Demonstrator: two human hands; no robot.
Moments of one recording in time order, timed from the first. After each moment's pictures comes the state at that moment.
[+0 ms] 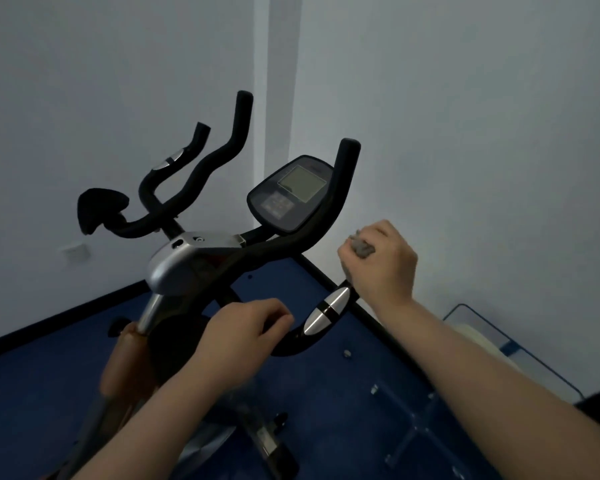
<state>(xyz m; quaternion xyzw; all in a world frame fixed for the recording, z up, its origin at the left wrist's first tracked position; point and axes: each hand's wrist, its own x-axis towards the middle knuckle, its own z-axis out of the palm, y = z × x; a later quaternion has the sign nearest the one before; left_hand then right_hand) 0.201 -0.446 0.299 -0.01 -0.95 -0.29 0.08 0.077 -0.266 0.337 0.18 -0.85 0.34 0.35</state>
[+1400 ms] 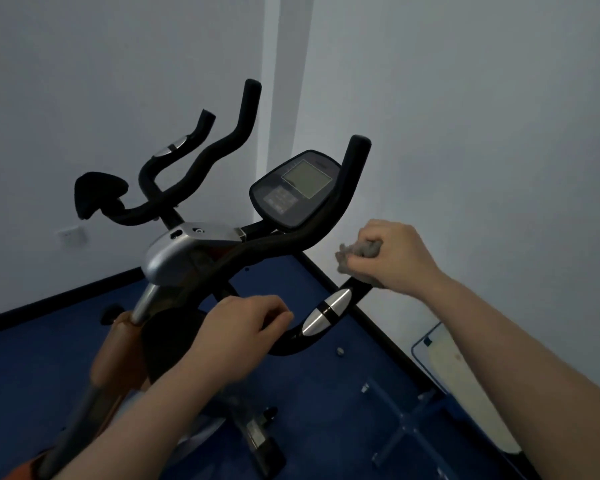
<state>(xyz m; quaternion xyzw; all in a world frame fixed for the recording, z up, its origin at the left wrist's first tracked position) 0.193 -0.446 0.293 -0.02 -0.95 -0.28 0.10 0.059 -0.241 0.370 0.29 -0.91 0.29 0.10</state>
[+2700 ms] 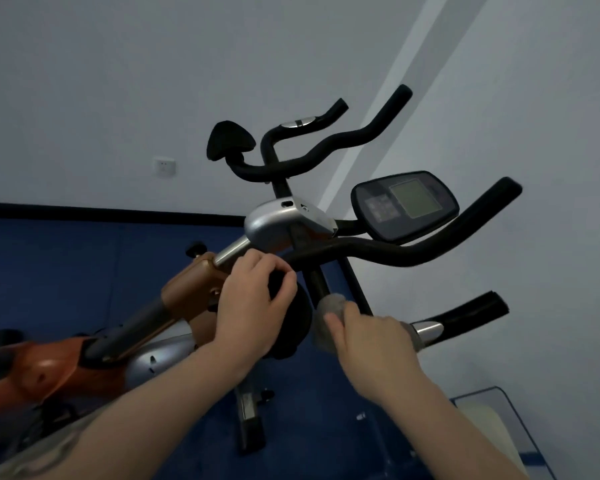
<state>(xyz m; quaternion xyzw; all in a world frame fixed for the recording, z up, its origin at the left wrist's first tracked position) 0.237 -0.486 0.262 0.24 -0.80 -0.43 0.35 0.159 -0.331 0.307 0.43 -0.89 -0.17 0.02</state>
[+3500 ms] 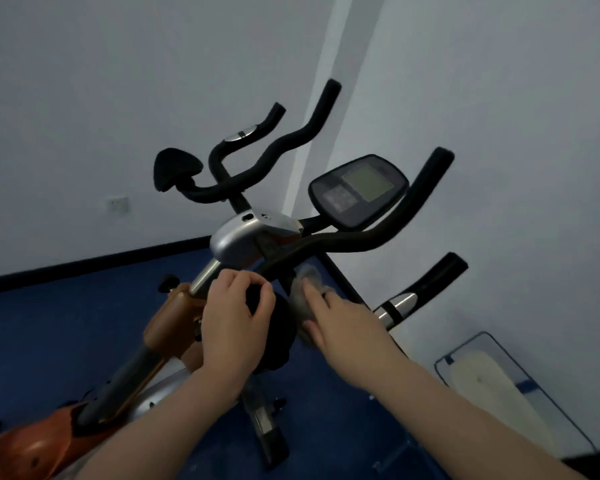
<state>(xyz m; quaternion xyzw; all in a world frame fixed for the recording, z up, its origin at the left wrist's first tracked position) 0.237 -0.491 0.262 0.22 -0.82 -0.41 0.33 0.165 -0.335 0.295 0.43 -0.90 -0.03 0.05</state>
